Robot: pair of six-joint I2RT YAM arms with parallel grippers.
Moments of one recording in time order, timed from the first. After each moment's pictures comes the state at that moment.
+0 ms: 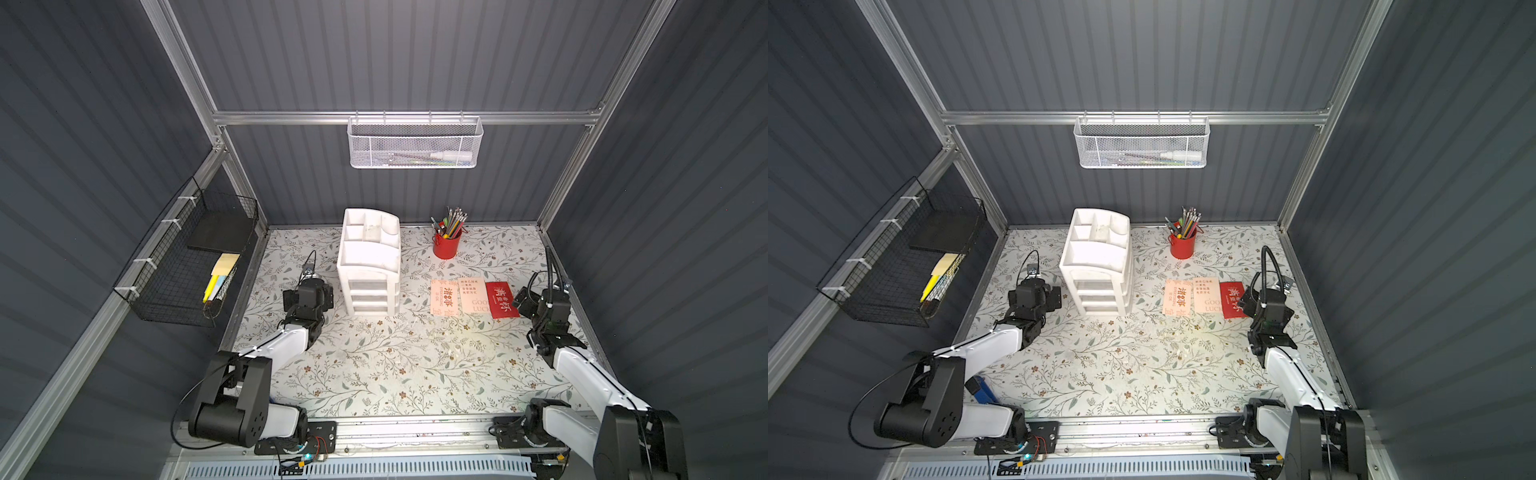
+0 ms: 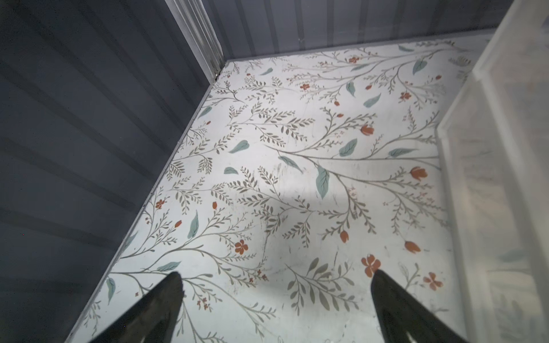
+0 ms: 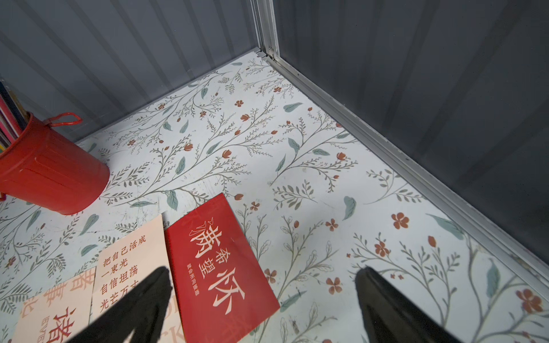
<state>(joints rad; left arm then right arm) -0.21 1.41 0.55 0.30 -0.46 -0.02 -0.08 1.07 0.41 0.18 0.27 0.35</state>
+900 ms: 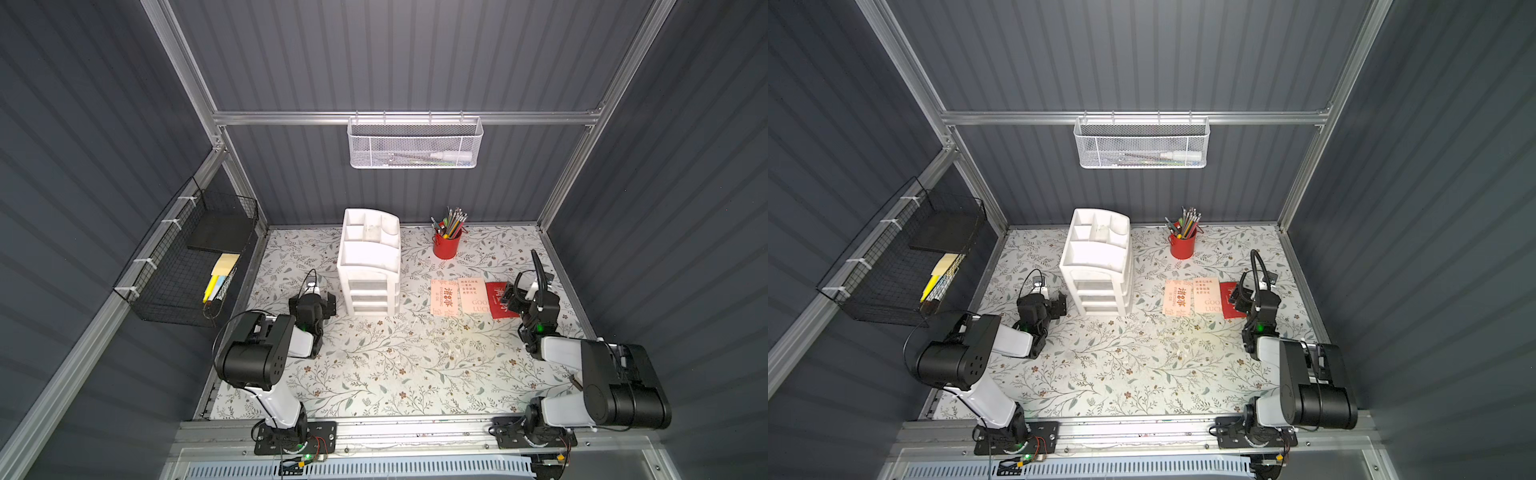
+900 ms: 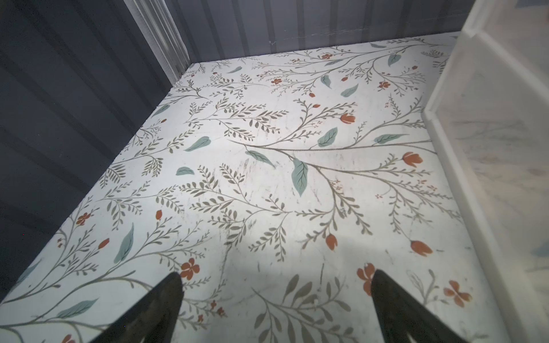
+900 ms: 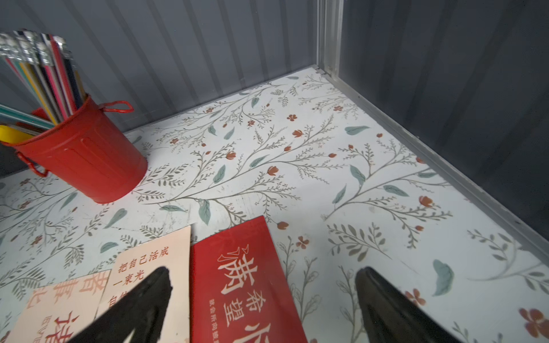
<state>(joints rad) -0.16 1.71 0.42 0.87 -0.31 0.03 -0.08 1.43 0.34 0.76 0.07 0.22</state>
